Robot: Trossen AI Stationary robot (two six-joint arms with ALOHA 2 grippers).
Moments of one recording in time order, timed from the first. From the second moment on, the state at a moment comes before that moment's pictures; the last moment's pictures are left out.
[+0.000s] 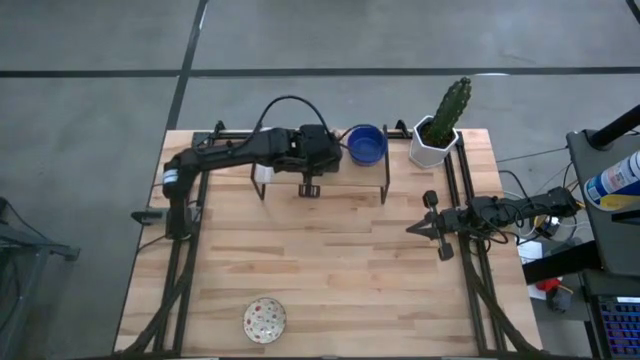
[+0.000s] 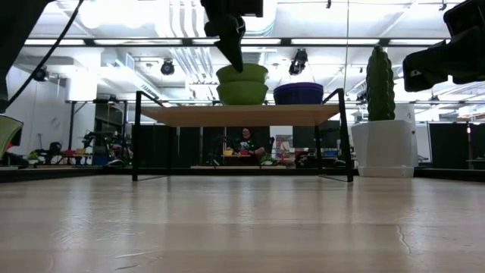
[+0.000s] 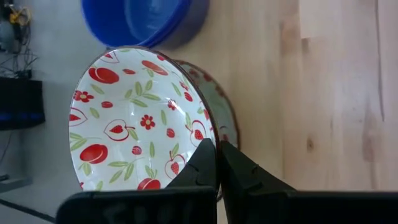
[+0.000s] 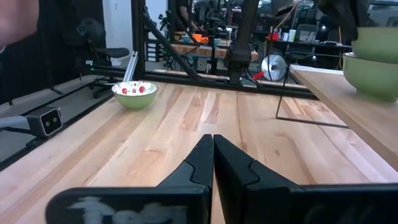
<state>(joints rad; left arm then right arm) 0.16 1.87 2.01 -1.18 -0.37 0.38 0.22 0.05 0.03 -0.04 0.05 -0.03</state>
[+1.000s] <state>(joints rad) 0.16 1.87 1.93 -1.16 -0.37 0.37 0.22 0.05 0.03 -0.04 0.05 -0.02</state>
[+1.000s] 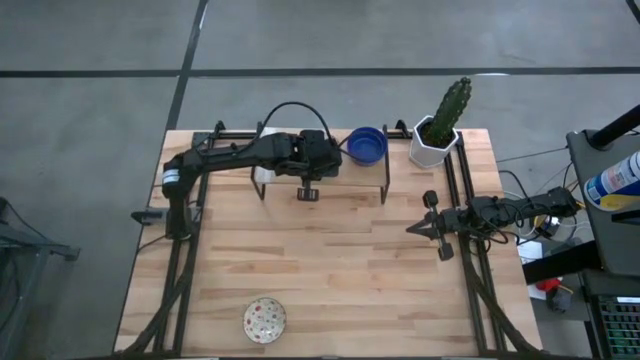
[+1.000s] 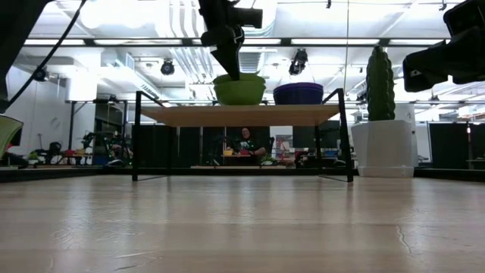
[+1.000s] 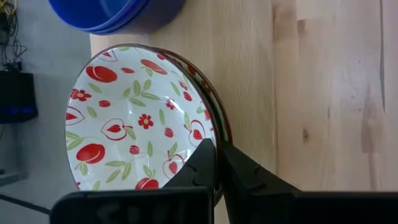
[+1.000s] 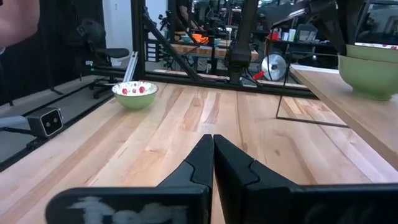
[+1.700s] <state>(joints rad) 0.16 1.87 1.93 -1.15 -0.39 0.33 0.22 0.05 0.03 -0.04 0.05 -0.03</state>
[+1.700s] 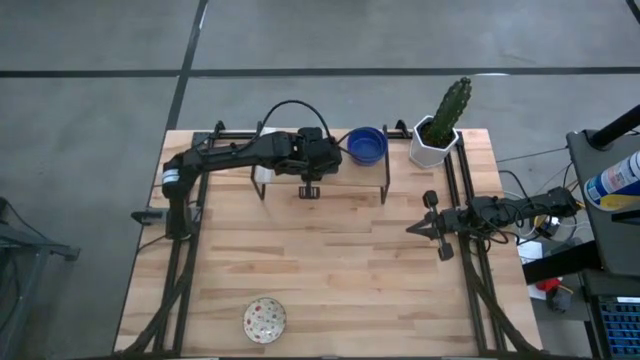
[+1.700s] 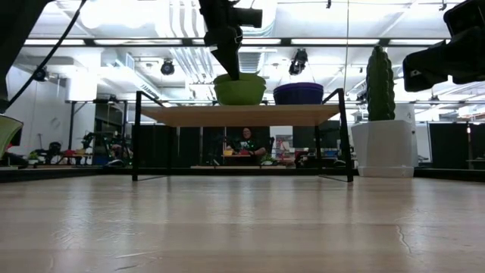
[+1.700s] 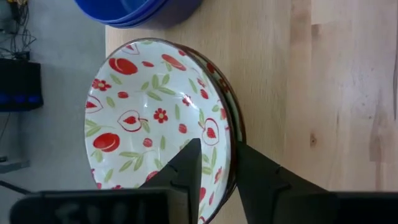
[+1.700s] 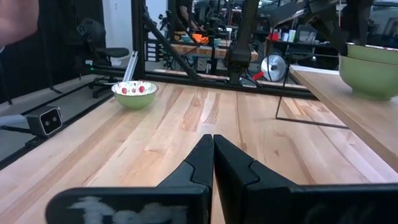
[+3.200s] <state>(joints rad) 0.15 1.86 2.00 -1.22 -0.45 0.34 0.22 0.05 0.03 -0.04 0.05 -0.03</state>
